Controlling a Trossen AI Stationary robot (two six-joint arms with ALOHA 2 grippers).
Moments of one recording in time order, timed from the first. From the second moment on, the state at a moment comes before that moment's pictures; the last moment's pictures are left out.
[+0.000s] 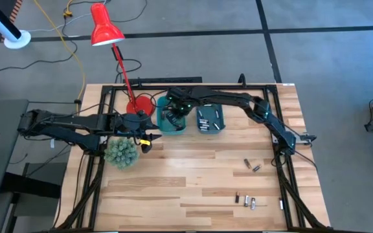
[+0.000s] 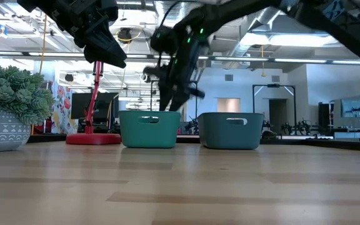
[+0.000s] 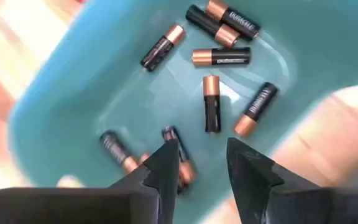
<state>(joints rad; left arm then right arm) 0.02 1.01 0.74 -0.31 -0.20 -0.22 -0.31 2.28 2.06 -0.89 0.00 0.51</state>
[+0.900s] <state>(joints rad) 0.05 1.01 0.74 -0.30 -0.23 -0.08 0.27 1.36 1.03 -1.19 0.23 1.70</state>
